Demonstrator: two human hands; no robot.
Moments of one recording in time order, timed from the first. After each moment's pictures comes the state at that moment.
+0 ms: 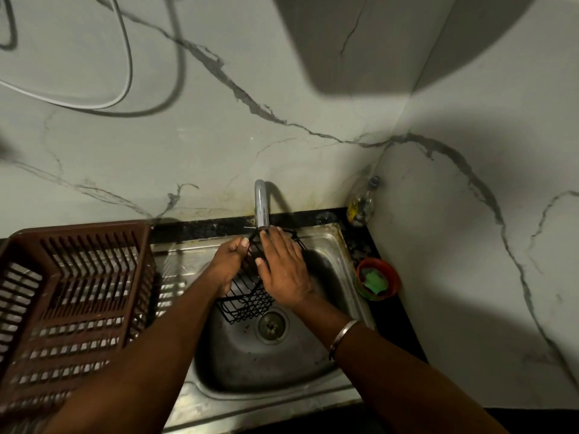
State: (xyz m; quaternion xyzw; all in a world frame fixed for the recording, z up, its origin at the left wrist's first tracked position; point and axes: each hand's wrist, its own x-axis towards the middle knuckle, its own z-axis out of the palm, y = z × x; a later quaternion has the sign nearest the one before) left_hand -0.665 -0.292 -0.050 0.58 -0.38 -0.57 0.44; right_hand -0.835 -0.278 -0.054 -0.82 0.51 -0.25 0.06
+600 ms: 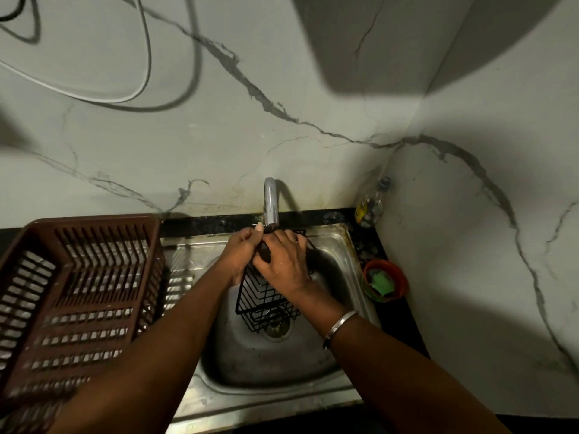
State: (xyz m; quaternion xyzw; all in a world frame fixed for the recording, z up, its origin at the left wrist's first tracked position) left_hand -0.671 -0.293 -0.022 0.54 -0.35 -0.60 0.48; right_hand -0.810 -0.288 -0.038 -0.80 0.52 -0.30 0.06
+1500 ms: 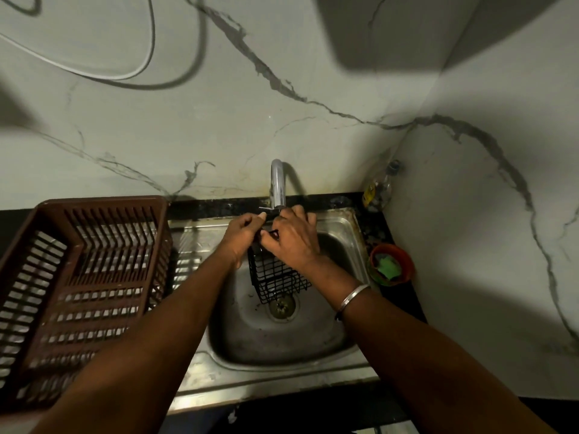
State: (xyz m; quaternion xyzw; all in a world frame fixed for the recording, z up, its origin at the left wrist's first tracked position) left_hand -0.658 -0.289 -0.032 0.58 -0.37 -0.55 0.47; right_hand -0.820 -0.306 -0.030 -0.83 0.53 -0.17 0.01
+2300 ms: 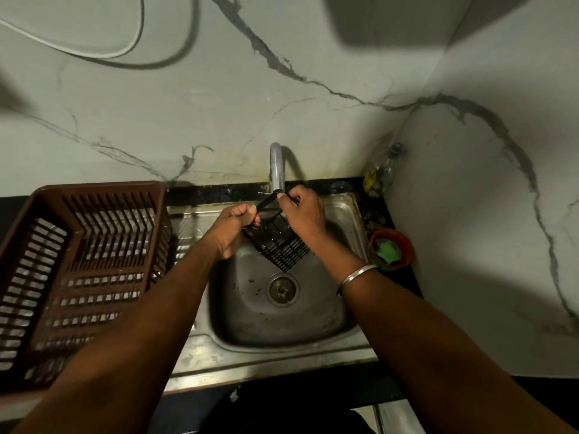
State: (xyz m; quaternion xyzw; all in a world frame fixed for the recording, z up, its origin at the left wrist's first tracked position) left_hand -0.641 -0.272 -0.032 0.54 -0.38 -0.62 0.44; right_hand -0.827 -0.326 -0.029 -0.63 0.63 -0.35 0.30
